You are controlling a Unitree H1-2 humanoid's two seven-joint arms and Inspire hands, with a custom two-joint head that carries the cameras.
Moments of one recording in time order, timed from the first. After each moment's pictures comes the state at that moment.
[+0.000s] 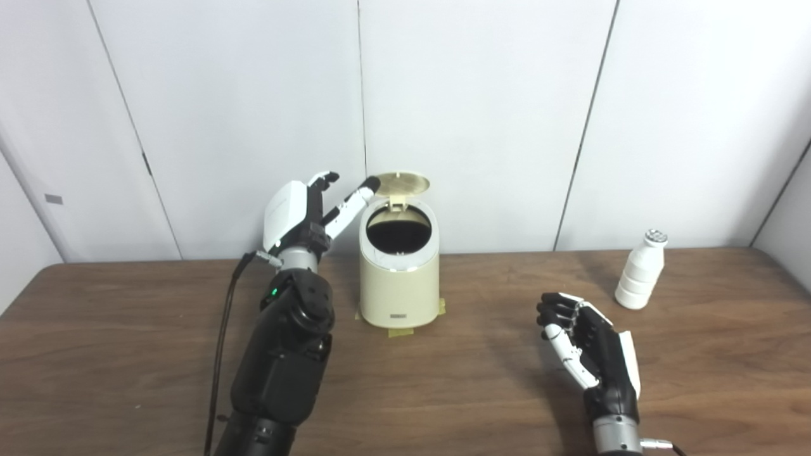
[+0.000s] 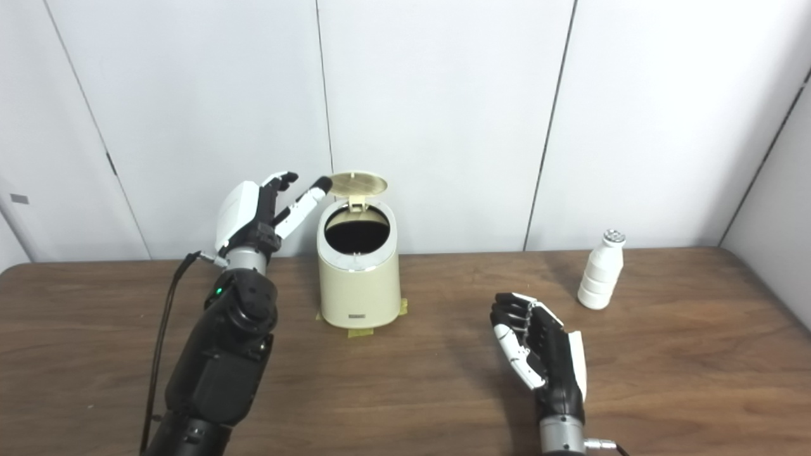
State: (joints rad) left arm -0.70 0.01 -0.04 0.21 0.66 0.44 0.07; right arm -0.13 -0.01 -0.05 0.07 -0.15 -0.14 -0.20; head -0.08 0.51
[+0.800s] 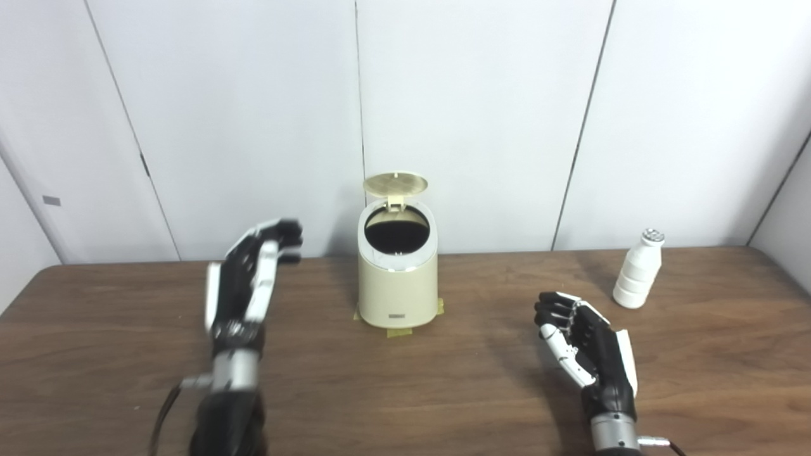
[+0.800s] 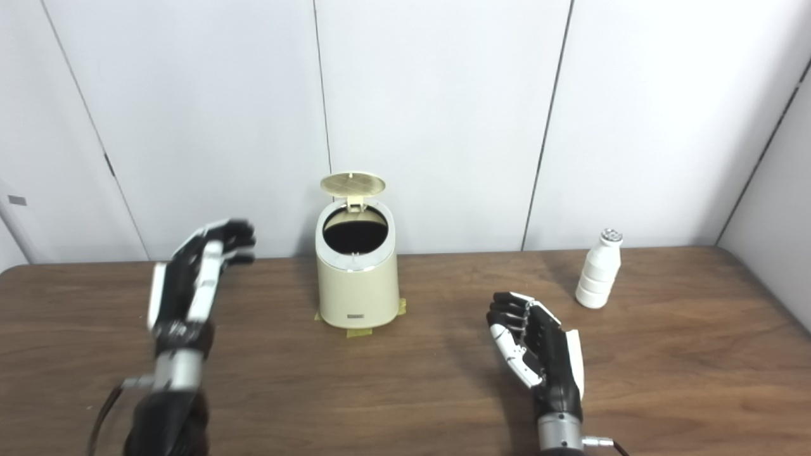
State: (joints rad) left arm -0.24 0.02 0.11 -0.05 0.05 -0.15 0.10; right arm -0.14 -0.01 -0.05 0.09 -0.14 -0.15 -0.20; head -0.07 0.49
